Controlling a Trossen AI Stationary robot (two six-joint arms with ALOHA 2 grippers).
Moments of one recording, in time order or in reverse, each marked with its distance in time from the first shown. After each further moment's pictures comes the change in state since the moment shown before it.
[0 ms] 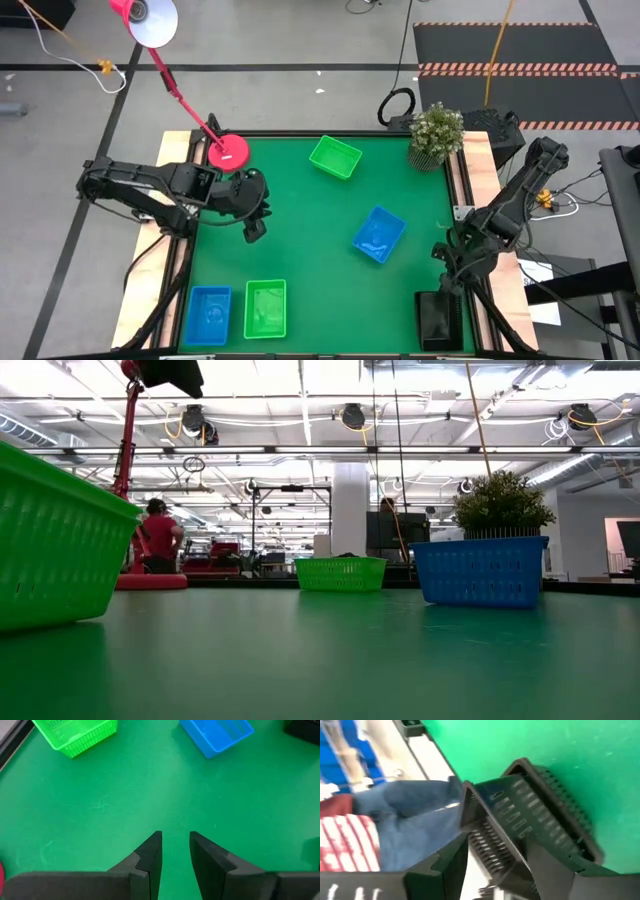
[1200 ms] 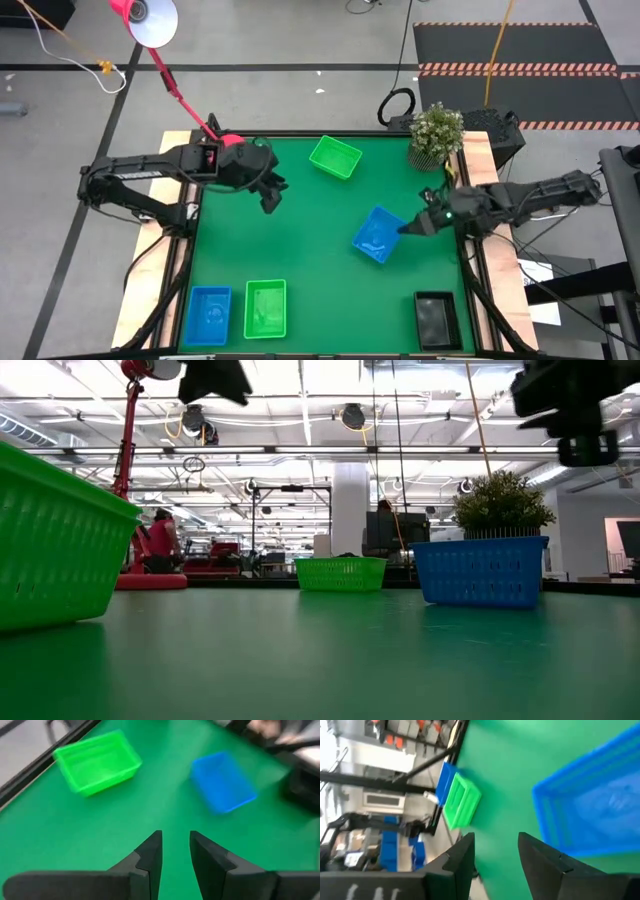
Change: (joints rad) left arm 0.245 0.019 0.000 0.219 0.099 0.080; right arm -0.684 -0.128 0.002 0.131 0.039 -0.427
